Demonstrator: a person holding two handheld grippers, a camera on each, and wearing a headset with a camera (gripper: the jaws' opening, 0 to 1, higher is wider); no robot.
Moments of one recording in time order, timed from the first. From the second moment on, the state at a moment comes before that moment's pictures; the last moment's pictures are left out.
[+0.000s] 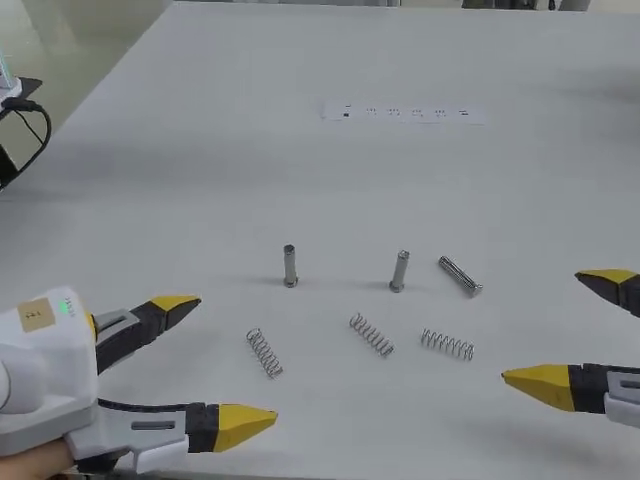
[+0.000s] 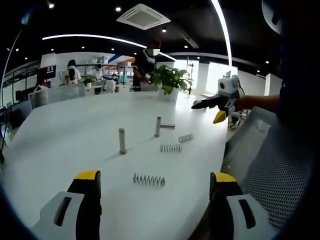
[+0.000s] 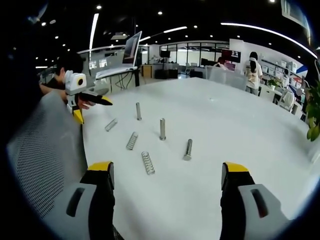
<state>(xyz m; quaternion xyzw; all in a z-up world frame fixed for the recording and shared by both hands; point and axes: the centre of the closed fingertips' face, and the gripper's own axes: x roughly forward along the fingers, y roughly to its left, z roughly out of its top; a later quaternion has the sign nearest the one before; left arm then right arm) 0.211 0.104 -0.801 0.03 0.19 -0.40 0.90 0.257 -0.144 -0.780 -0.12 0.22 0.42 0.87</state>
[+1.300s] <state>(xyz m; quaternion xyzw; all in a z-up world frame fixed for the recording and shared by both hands) 0.216 0.106 -0.801 0.02 0.19 -0.39 0.90 0.358 -0.099 -0.818 -0.21 0.36 0.37 0.83</state>
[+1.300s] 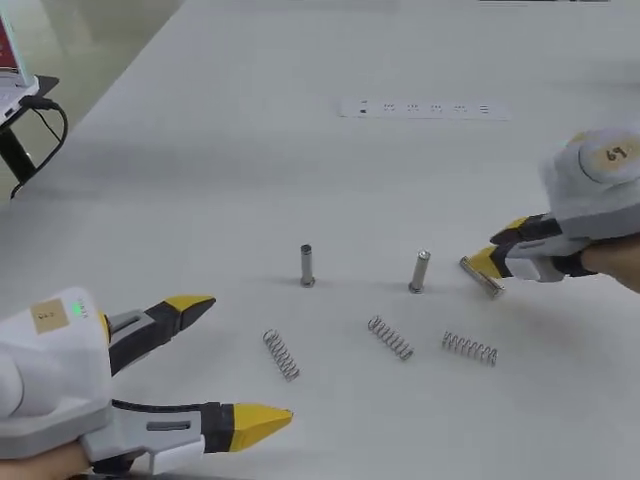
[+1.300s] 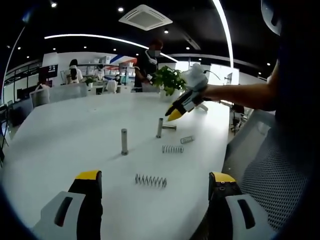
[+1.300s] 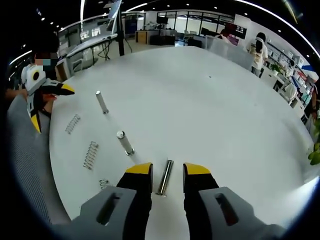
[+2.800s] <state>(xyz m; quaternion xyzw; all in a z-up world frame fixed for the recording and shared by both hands) 0.216 0.107 -0.800 0.02 0.19 -0.39 0.90 0.369 -0.098 -0.854 -0.20 0.44 0.34 0.81</state>
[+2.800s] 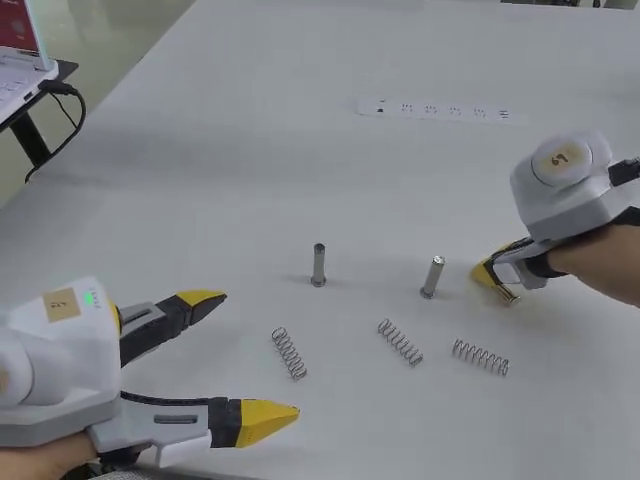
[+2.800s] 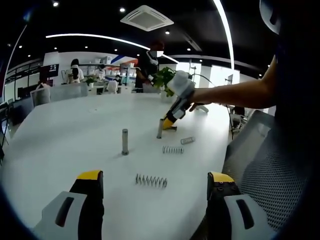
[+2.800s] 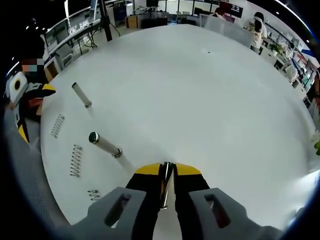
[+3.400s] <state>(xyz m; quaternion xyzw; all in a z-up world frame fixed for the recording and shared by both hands) 0.216 0.105 -0.798 0.01 0.18 -0.39 0.90 0.367 -0.099 -0.841 -0.18 0.43 0.33 0.82</state>
